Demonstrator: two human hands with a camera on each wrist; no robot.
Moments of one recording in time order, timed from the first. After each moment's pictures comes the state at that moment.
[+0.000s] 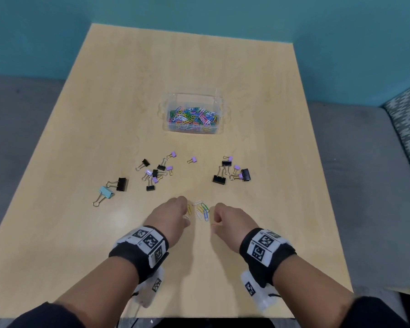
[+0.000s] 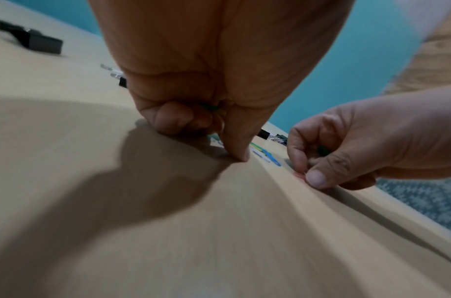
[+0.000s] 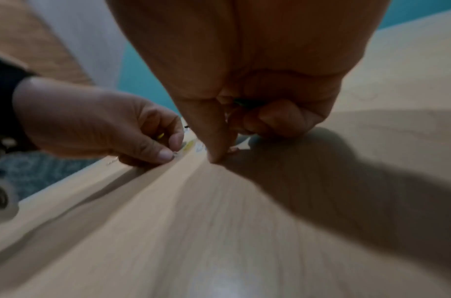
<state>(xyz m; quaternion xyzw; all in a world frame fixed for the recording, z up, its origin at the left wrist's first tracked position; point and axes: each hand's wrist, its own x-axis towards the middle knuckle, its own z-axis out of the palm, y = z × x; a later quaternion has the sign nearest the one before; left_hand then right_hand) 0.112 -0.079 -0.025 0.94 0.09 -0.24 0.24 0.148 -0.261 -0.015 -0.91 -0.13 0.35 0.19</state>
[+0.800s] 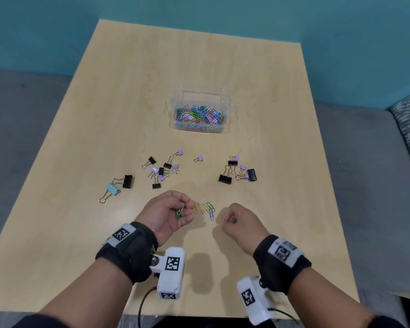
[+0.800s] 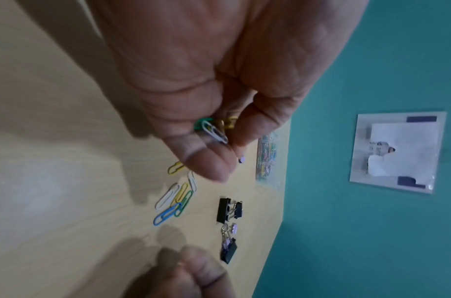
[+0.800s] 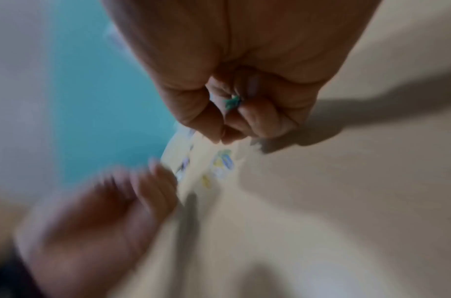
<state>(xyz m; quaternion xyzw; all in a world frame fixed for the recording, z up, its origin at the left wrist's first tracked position) 0.110 -0.062 -0.006 0.40 0.38 -0.17 0.82 0.138 -0.268 -0.023 -0.85 0.01 0.34 0.41</state>
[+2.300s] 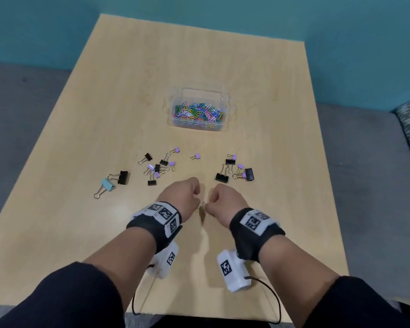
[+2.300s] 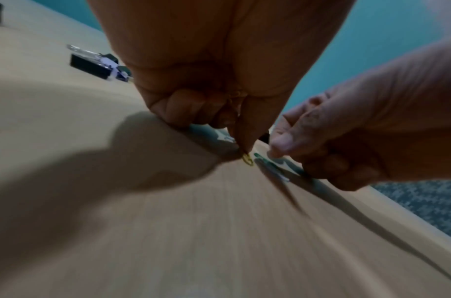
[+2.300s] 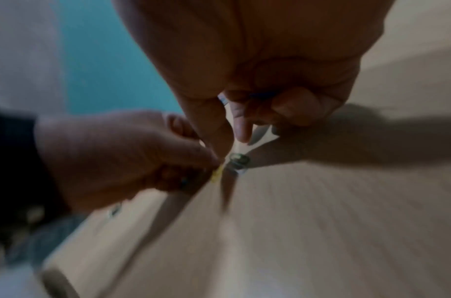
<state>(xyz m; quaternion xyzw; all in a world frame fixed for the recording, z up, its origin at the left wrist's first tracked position) 0.149 -0.088 -0.028 0.92 0.13 -0.20 0.30 0.179 -0.230 -0.015 -0.90 -0.02 0.34 0.28</state>
